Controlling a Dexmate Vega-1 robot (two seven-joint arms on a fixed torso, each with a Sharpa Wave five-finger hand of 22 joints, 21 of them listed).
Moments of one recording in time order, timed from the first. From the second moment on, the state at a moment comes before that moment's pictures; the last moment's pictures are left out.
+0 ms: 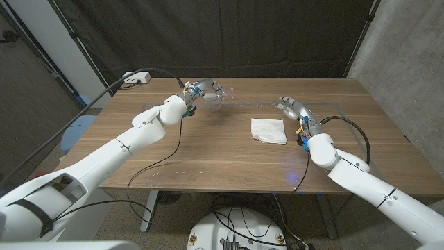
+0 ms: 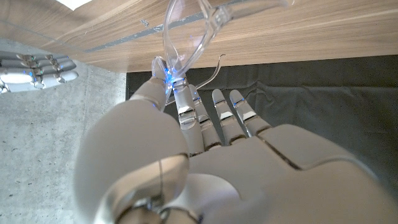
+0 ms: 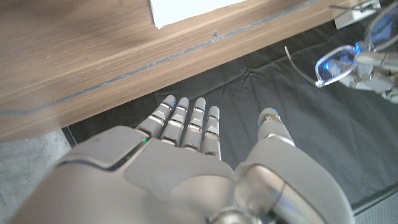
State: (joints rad) left arm 0.60 0.68 0.64 -1.65 0.32 0.07 0.01; left_hand 1.00 0.15 0.44 -0.11 0.19 1.02 0.08 0.59 0.27 0.53 -0.17 0.51 0.27 0.35 -0.04 0.25 0.34 0.12 0.01 0.50 0.20; right arm -1.06 -0.79 -0.48 -1.97 -0.11 -0.34 -0.43; right_hand 0.41 0.08 0.34 -0.15 0.18 0.30 -0.05 0.23 0.19 0.32 -0.02 0.24 0.18 0.21 -0.01 0.19 0.18 0.13 0.02 0.27 0.20
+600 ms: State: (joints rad) left arm 0.54 0.67 0.62 -1.56 0.11 -0.05 -0.09; left_hand 1.00 0.15 0.45 -0.11 0.19 1.02 0.08 0.60 0.29 0.53 -0.17 0.51 0.27 0.35 -0.04 0.24 0.34 0.12 0.00 0.50 0.20; right arm -1.01 -0.79 -0.63 -2.07 -0.38 -0.69 -0.41; right_hand 0.47 0.05 0.33 -0.16 0.20 0.36 -0.09 0.24 0.19 0.31 -0.04 0.23 0.19 0.15 -0.01 0.18 0.18 0.11 0.01 0.26 0.20
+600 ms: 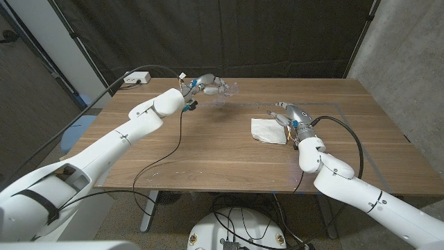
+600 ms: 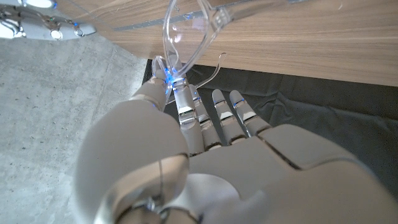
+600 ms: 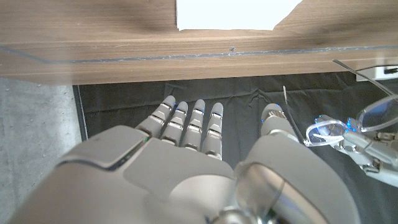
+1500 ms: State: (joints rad) left arm 0.50 0.67 0.61 -1.52 -0.07 -0.08 -0.20; left_hand 1.00 0.15 0.46 -0.13 0.18 1.02 0.08 0.62 0.32 0.53 -0.16 0.51 0.28 0.35 -0.04 0.23 0.34 0.10 -0.01 0.50 0.20; right arm -0.87 -0.72 -0.82 -1.96 -0.53 -0.87 -0.30; right_hand 0.53 -0.04 0.29 -0.17 0.23 0.40 -0.11 0.24 0.19 0.28 -0.05 0.22 0.19 0.09 0.00 0.17 0.18 0.07 0.02 0.24 0.20
